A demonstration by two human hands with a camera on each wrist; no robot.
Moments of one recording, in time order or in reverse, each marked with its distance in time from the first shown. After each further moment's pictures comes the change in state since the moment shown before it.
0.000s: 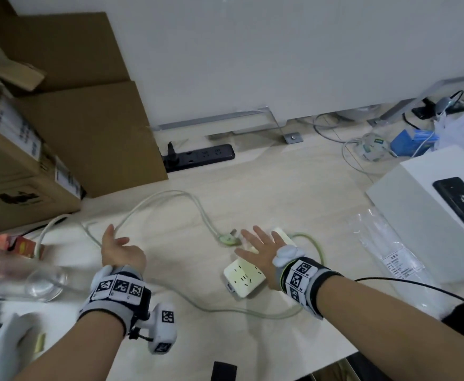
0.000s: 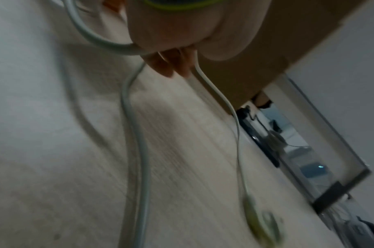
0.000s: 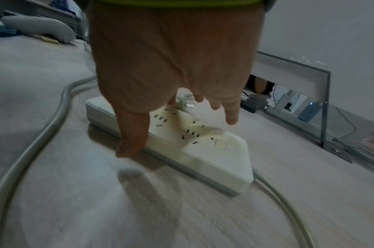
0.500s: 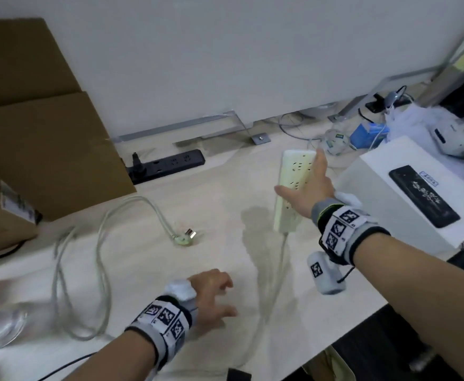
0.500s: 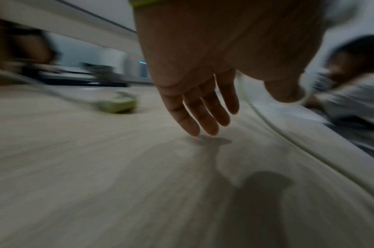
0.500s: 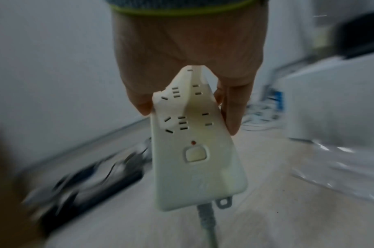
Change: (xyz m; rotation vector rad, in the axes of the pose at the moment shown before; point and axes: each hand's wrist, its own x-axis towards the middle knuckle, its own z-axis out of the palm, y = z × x) left_hand -0.103 -0.083 0.028 1.616 -1.476 0.810; right_hand -0.064 0.112 -0.060 1.151 0.750 0.918
